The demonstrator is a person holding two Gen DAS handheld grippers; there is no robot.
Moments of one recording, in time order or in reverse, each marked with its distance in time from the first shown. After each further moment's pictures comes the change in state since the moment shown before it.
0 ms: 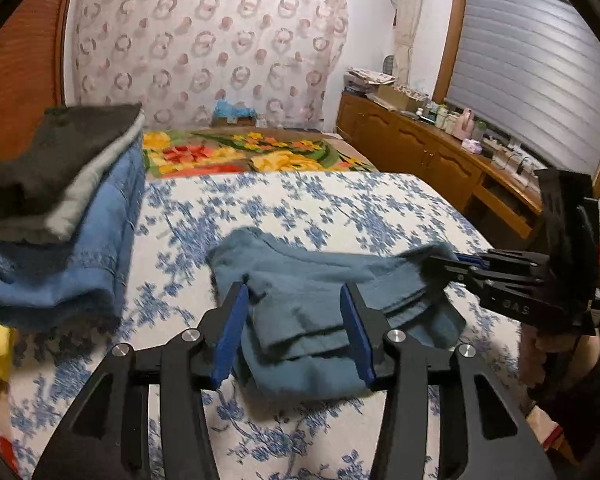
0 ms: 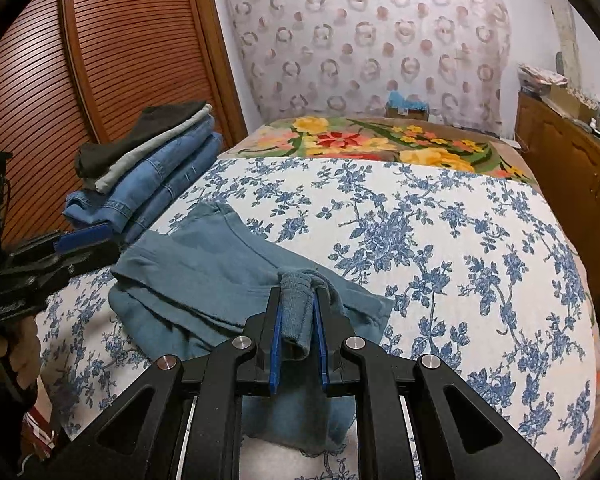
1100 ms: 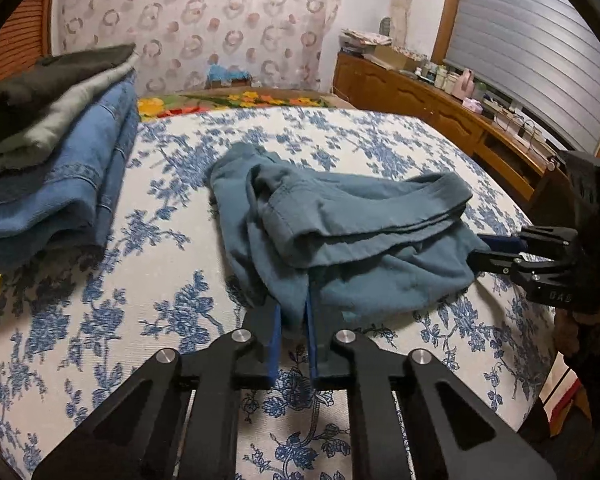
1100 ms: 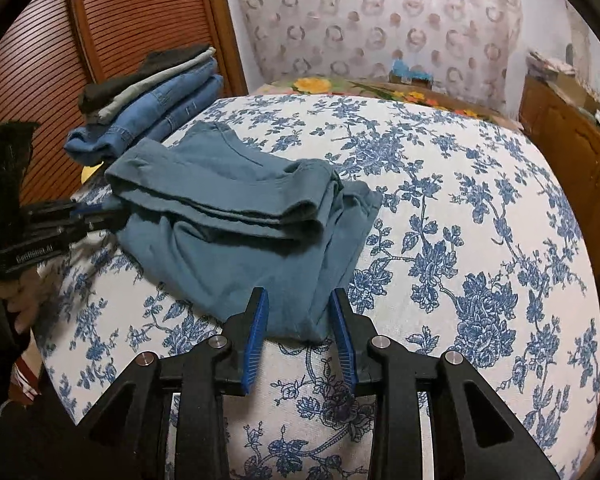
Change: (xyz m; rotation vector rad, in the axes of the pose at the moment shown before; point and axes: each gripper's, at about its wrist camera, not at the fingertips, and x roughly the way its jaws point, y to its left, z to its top) left arm 0.017 0.007 -0.041 0.040 0.116 0.012; right arm -0.011 -0.006 -0.055 -0.053 0.133 -0.009
